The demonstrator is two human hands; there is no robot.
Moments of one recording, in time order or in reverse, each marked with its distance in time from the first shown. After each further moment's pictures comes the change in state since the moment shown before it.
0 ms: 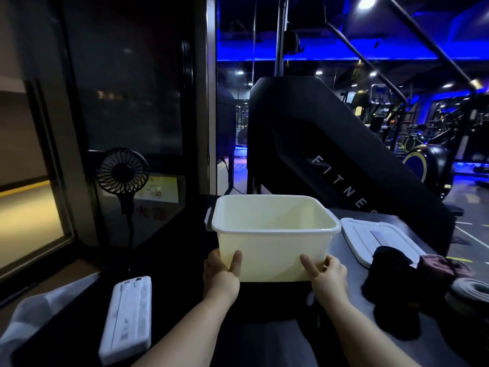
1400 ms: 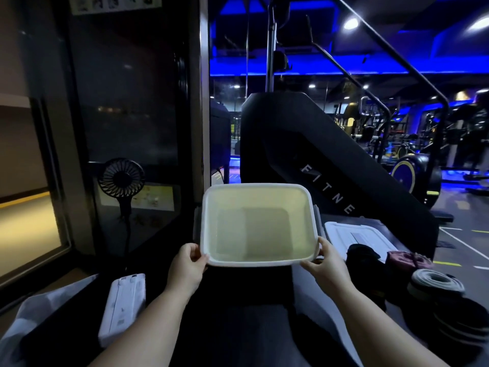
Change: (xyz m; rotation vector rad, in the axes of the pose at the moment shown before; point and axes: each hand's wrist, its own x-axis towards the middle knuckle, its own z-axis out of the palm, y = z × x) left_hand -0.017 0.018 -0.057 -0.002 0.027 0.124; right_hand -0.009 -0.025 -0.070 -0.100 -0.129 -0.216
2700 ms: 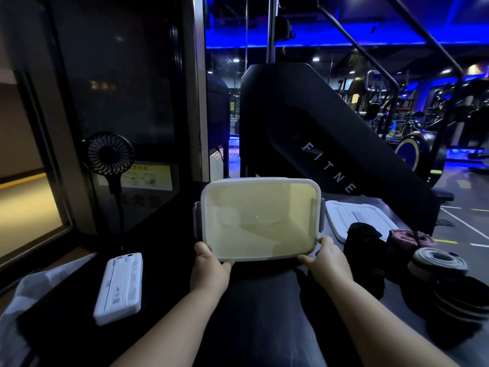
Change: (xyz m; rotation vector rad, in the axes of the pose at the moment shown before) left_hand -0.042 -0.005 0.050 0.305 -0.017 -0.077; right_hand -0.007 0.023 0.015 -0.340 -0.032 0.153
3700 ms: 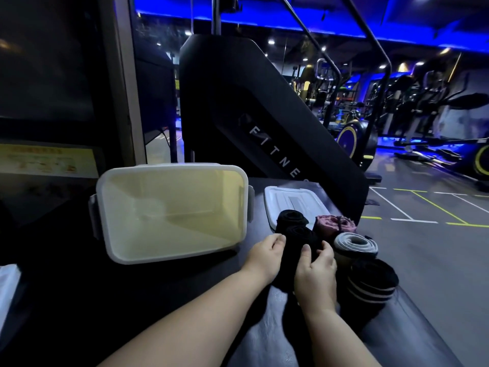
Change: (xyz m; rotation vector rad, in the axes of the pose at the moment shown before) left_hand -0.065 0.148 0.172 -0.180 -0.606 0.327; right_hand -0.025 0.083 -0.056 0.337 0.386 0.206
